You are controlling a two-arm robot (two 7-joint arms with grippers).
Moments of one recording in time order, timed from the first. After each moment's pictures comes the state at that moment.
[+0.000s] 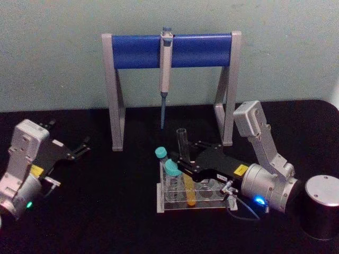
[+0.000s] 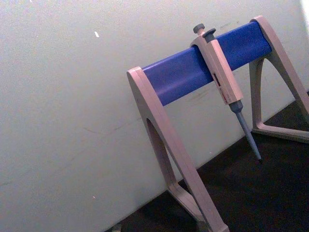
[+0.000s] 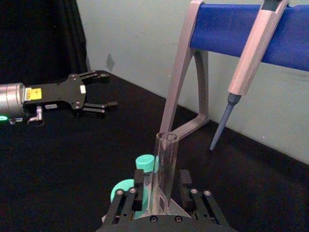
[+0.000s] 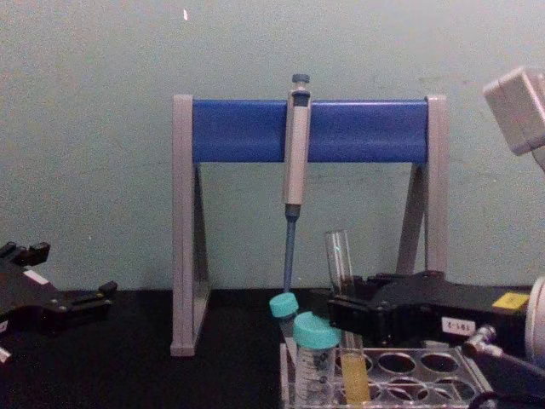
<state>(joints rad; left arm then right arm) -0.20 0.60 0.45 -1.41 -0.25 -0.12 0.03 0.26 0.42 -0.49 -1.54 0.40 0.18 0.43</state>
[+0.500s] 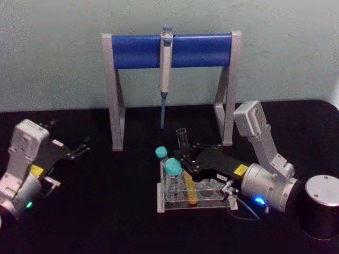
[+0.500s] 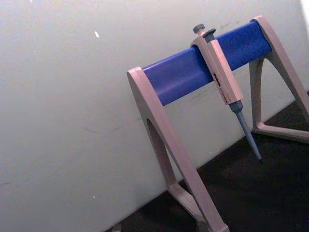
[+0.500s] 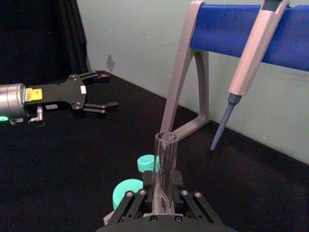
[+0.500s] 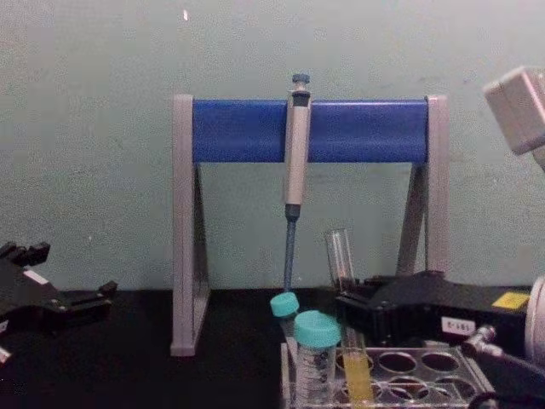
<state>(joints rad) -0.20 0.60 0.45 -1.41 -0.25 -0.12 0.03 0.26 0.42 -0.49 -1.54 0.40 0.18 0.43</state>
